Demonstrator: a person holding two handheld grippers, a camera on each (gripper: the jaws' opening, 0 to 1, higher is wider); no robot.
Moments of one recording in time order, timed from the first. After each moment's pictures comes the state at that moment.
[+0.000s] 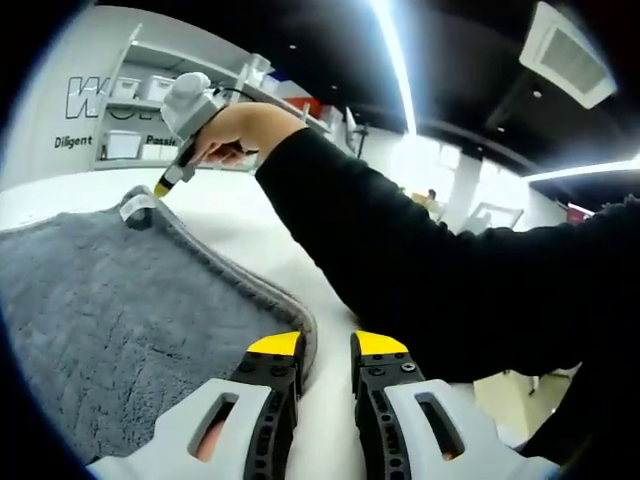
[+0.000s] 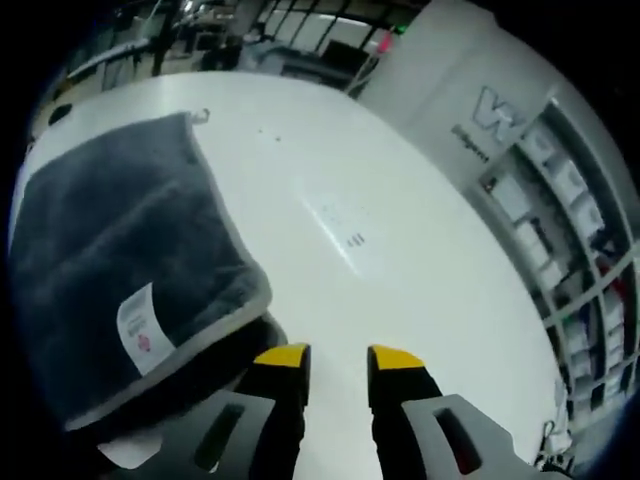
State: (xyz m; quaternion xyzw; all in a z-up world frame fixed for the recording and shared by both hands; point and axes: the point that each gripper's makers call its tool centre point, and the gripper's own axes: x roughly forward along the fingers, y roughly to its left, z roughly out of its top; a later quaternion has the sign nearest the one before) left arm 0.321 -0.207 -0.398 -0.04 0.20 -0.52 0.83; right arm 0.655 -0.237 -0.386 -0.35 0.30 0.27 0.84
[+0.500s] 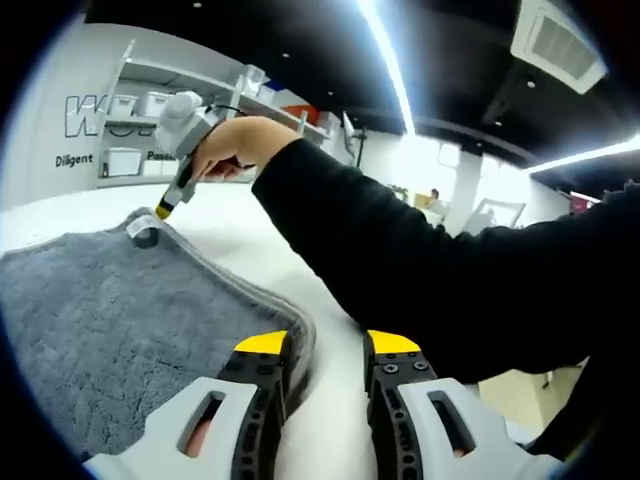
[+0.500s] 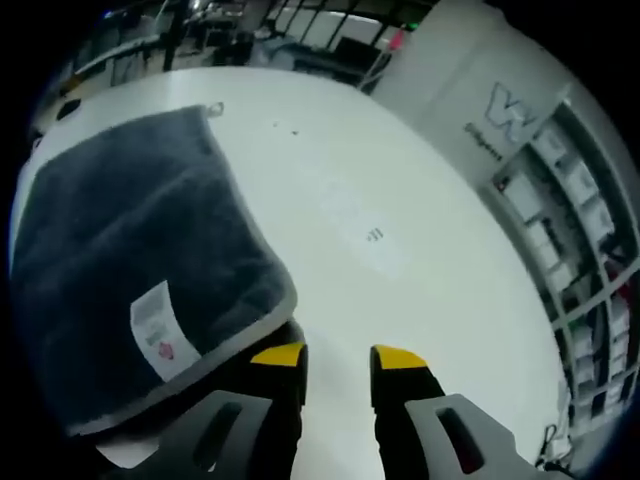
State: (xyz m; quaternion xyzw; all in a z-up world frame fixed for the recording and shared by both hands) left arm 0.322 -0.207 -0.391 -0.02 0.17 -0.51 0.84; right arm 0.648 -0.240 -0.406 -0.37 0.34 0.28 0.82
